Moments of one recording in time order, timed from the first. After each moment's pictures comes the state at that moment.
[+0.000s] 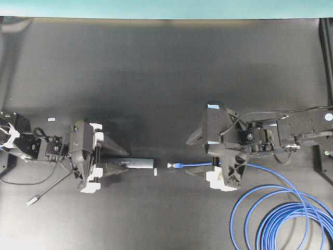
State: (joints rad) left arm -0.08 0.28 1.11 0.04 -1.06 -0.18; right arm 0.14 -0.13 0.74 0.03 0.12 0.12
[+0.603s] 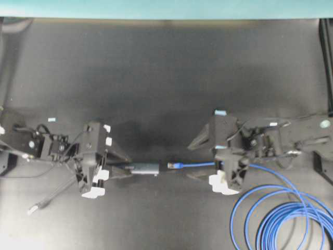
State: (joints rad) left arm -0.10 -0.02 1.00 0.04 -0.56 -0.18; right arm 0.15 -0.02 0.82 0.03 -0.12 0.15
